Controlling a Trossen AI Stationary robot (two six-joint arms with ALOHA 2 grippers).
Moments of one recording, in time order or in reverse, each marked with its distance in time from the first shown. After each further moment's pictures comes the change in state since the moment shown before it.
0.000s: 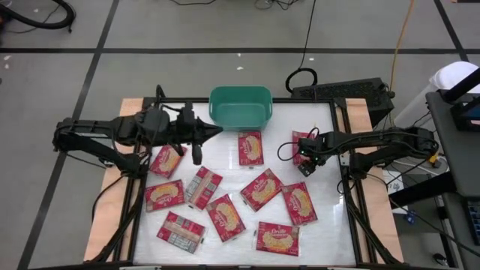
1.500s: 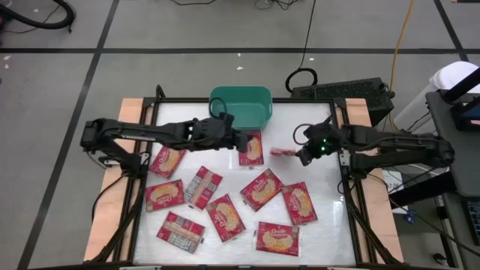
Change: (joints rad) left arm 0.105 0.364 -0.001 0.168 0.054 -0.869; right arm 0.053 -0.361 0.173 0.164 -0.108 0.179
